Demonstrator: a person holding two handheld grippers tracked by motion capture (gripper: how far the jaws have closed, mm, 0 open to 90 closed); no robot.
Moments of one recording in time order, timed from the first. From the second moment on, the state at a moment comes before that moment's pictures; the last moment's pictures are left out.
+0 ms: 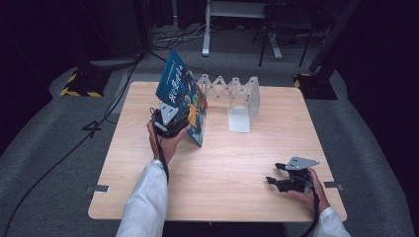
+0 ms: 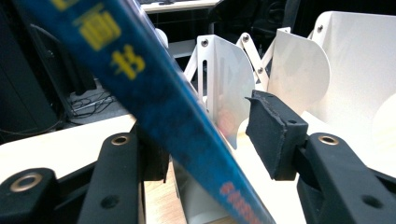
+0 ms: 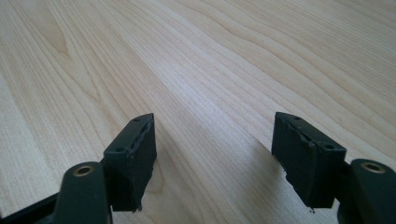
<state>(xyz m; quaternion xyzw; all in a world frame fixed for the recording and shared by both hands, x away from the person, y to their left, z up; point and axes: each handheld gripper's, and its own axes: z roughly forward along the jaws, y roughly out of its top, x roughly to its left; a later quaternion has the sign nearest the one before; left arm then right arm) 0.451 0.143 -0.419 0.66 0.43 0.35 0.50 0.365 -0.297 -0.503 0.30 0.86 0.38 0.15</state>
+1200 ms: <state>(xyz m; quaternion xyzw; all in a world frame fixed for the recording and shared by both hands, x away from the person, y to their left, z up) 0.436 0.168 -0.413 0.74 0.39 0.30 0.47 0.367 -0.300 -0.499 0.33 0.85 0.38 0.15</state>
